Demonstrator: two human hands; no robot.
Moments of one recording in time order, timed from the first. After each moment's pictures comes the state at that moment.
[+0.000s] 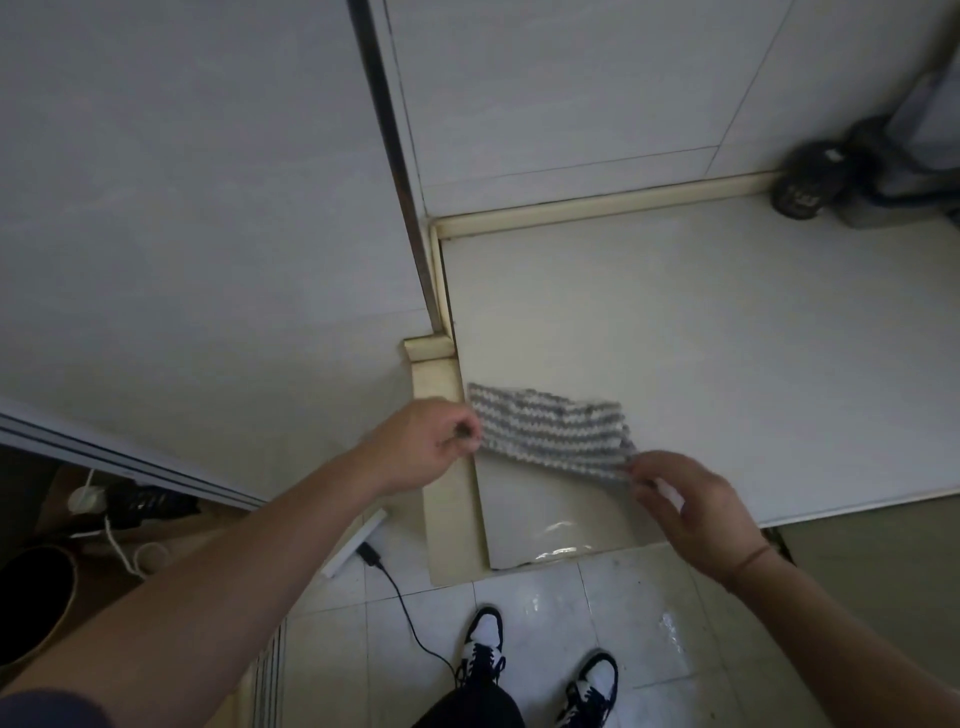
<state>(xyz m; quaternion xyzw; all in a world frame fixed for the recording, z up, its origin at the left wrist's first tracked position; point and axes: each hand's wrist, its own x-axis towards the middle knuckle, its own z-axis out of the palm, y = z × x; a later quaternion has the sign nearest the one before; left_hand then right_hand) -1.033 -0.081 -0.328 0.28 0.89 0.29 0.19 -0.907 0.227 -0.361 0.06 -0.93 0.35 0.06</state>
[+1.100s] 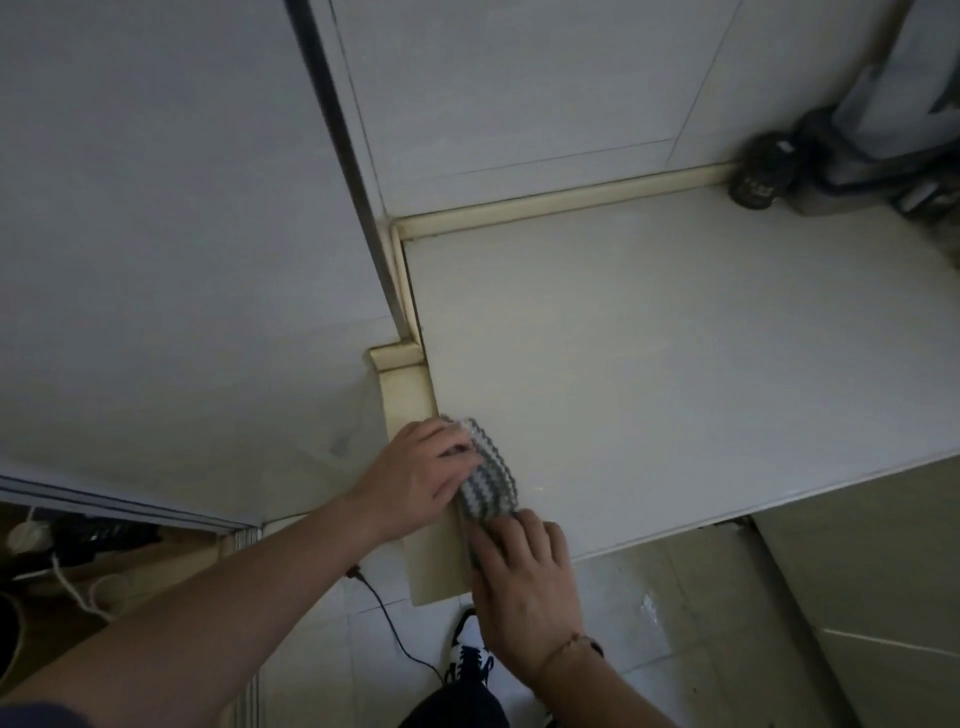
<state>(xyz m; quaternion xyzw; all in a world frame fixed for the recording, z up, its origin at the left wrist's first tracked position) -1.028 -0.077 -0.398 0.46 0.87 0.19 -0.01 -0.871 0.069 -0.396 0.05 -0.99 0.15 0.06</state>
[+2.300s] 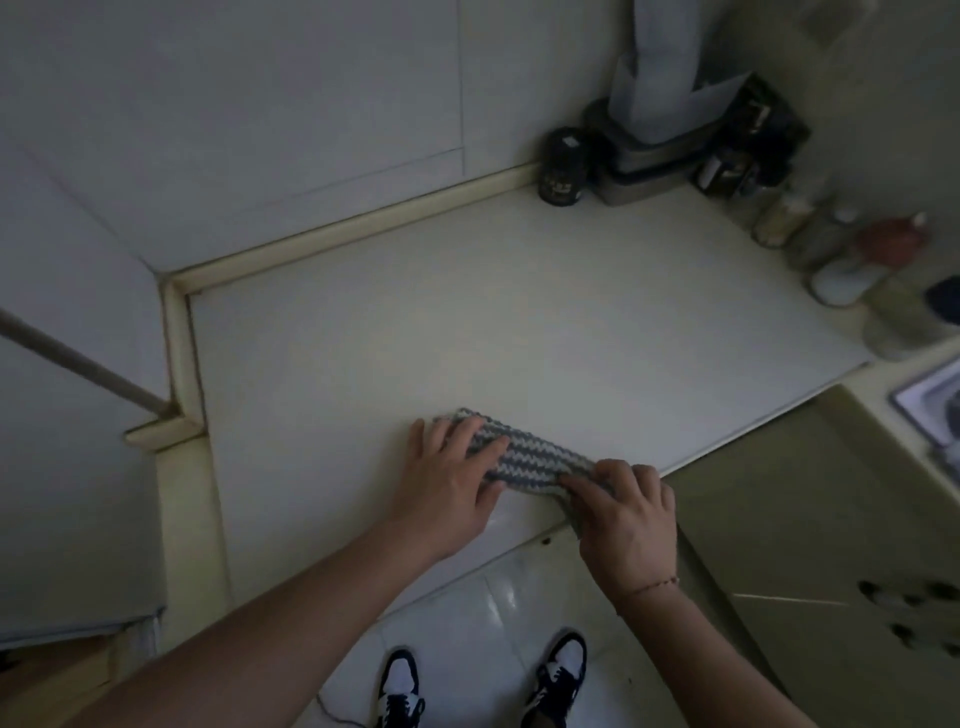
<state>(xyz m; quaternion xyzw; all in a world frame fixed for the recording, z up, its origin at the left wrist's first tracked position) -0.992 0.179 -0.397 0.40 0.91 0.11 0.03 -0.857 0.358 -0.409 -0.15 -0.96 0.08 0.20</state>
